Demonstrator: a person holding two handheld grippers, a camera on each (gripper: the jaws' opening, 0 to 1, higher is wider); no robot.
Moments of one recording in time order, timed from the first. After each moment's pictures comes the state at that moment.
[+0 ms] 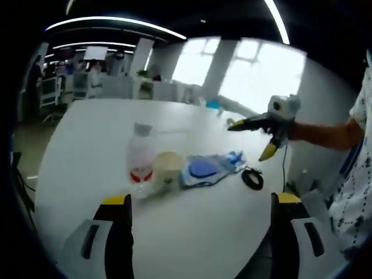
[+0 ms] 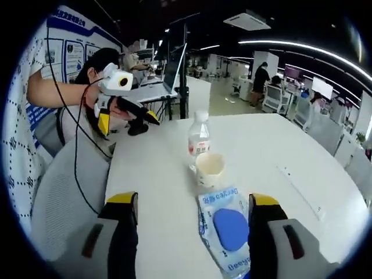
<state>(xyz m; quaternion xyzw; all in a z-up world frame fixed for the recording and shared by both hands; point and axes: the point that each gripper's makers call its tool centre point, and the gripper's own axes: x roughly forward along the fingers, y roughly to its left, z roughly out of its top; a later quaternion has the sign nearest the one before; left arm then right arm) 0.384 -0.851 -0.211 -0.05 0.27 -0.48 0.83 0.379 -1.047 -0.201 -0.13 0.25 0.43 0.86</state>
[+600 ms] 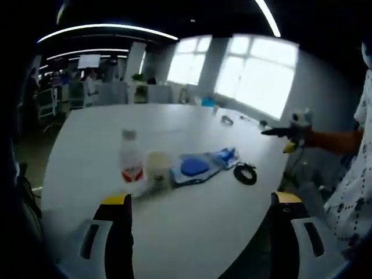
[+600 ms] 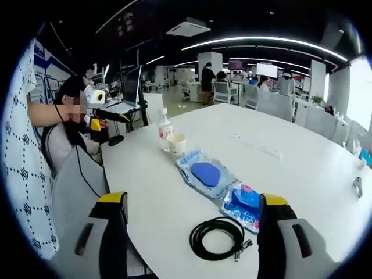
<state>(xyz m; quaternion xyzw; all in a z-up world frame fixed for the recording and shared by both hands) 0.344 -0.855 -0.194 -0.02 0.25 -0.49 0.84 0.256 -1.180 -0.193 -0.04 0.25 0.27 0.93</state>
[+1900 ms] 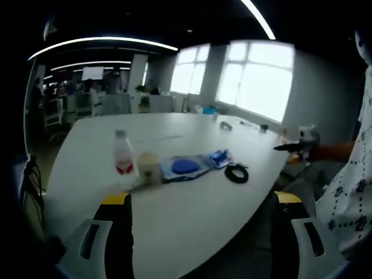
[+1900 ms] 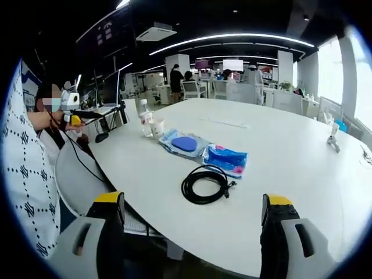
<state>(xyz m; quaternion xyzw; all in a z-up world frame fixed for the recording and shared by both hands) 0.277 -0.855 -0.187 -0.01 0.22 -0.47 0.86 0.161 -1.225 -0.226 0.00 0.25 0.17 0.95</state>
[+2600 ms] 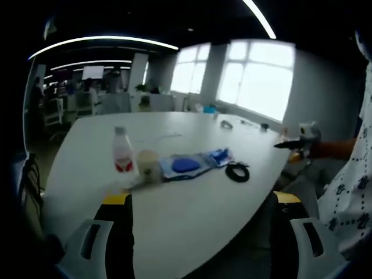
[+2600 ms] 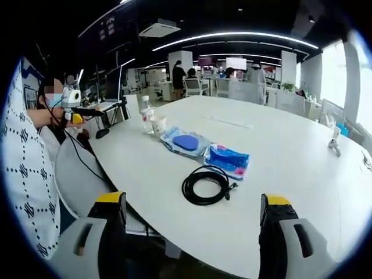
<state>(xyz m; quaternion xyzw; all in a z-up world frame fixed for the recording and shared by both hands) 0.284 -0.854 -0.195 -0.01 0.22 -0.47 0.86 0.169 -1.223 -0.224 -0.02 0.26 0.18 0.95</state>
